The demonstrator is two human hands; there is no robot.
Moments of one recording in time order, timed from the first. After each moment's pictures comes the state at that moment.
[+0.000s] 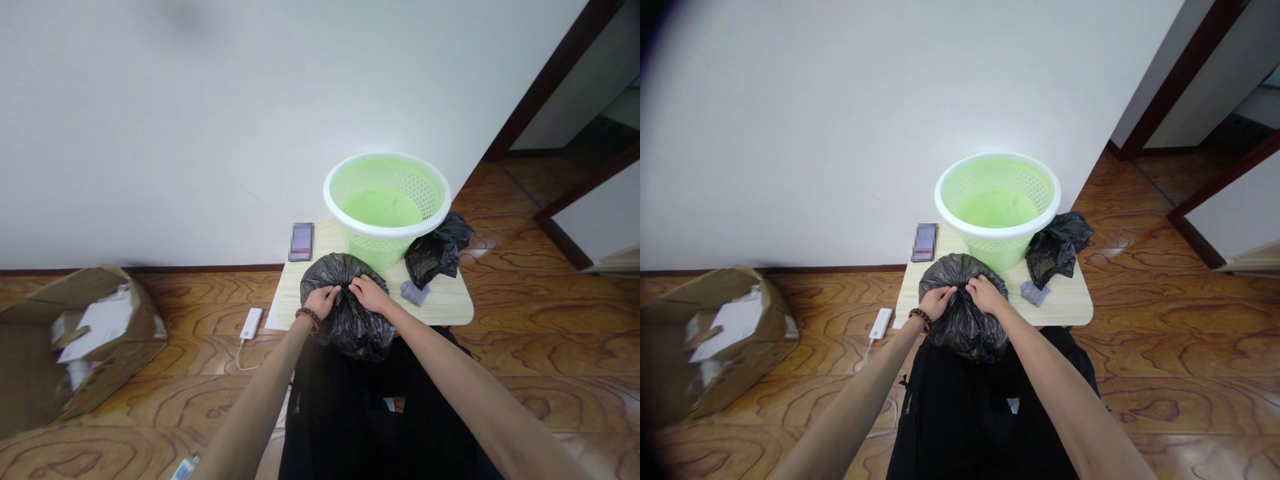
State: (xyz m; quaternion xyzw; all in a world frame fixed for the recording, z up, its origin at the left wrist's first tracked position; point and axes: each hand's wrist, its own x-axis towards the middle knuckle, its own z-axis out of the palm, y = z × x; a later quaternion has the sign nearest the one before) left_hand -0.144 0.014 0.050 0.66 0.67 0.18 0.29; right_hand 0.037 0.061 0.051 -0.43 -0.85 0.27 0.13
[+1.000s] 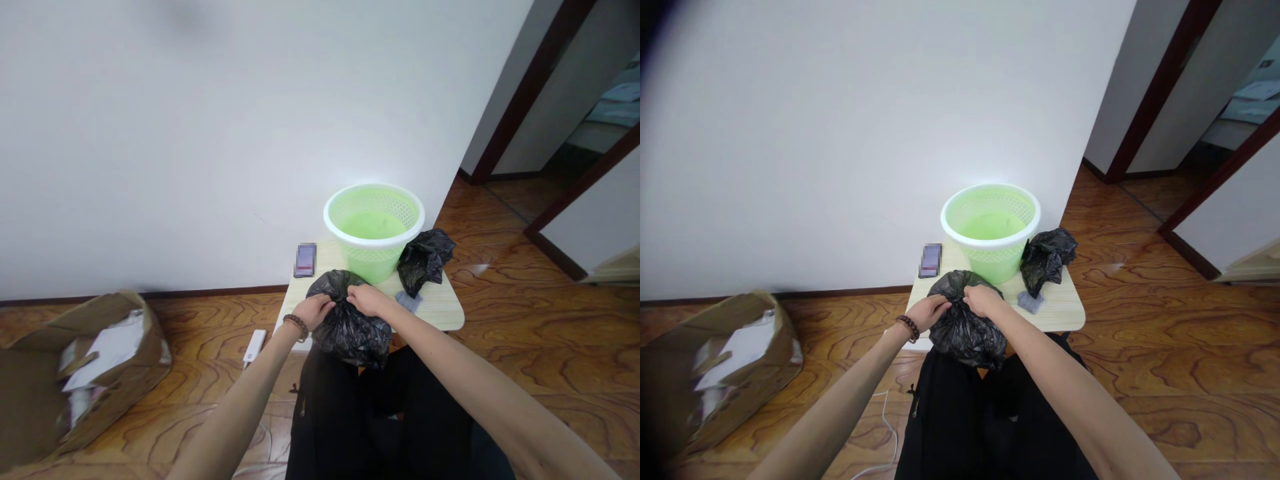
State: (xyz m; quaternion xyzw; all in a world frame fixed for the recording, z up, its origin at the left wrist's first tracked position) left_hand -0.151 -0.020 0.125 0.81 0.57 0.08 0.15; right_hand 0.046 0.031 0.136 -0.43 -0.88 0.22 0.00
